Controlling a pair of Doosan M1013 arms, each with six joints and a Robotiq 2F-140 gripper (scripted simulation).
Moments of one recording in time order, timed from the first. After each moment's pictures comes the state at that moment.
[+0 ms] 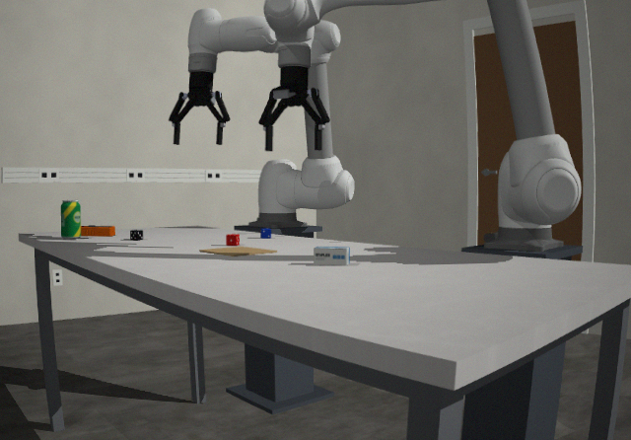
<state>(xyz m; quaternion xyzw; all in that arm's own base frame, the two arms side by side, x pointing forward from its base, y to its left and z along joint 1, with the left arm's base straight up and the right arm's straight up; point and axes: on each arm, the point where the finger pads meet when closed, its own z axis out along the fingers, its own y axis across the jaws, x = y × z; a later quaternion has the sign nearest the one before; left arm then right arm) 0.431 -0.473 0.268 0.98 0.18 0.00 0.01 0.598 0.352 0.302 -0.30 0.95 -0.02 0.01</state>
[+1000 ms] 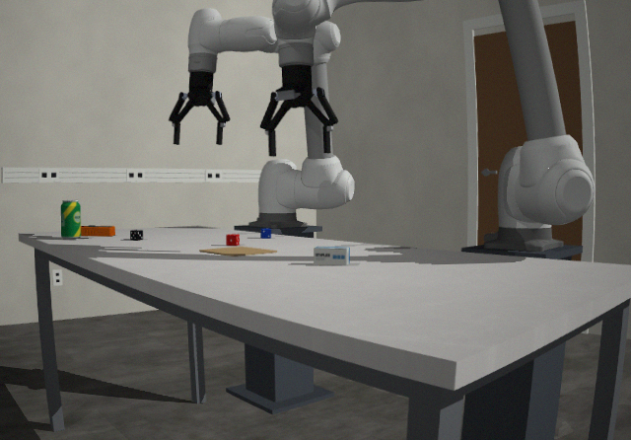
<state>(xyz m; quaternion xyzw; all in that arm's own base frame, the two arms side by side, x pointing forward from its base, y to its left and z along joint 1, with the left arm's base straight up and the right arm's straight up) 0.482 -0.392 0.252 0.98 0.22 -0.01 -0.02 0.598 0.352 0.302 -0.30 0.95 -0.02 0.01</state>
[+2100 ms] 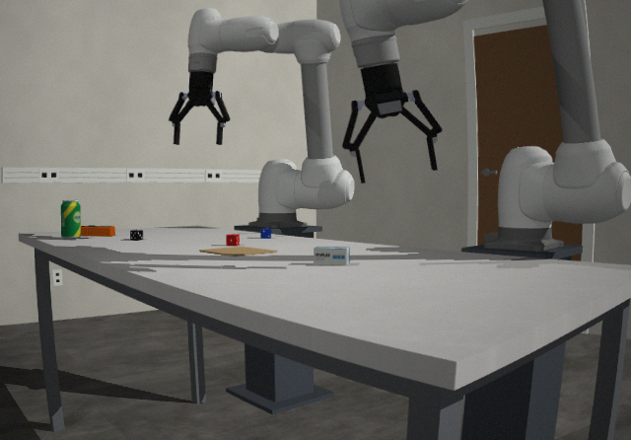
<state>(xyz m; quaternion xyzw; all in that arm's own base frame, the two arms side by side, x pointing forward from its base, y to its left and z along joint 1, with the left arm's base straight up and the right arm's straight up) 0.540 -0.036 0.194 0.92 0.36 -0.11 -0.06 0.598 0.352 0.302 -0.30 0.95 -0.02 0.01</state>
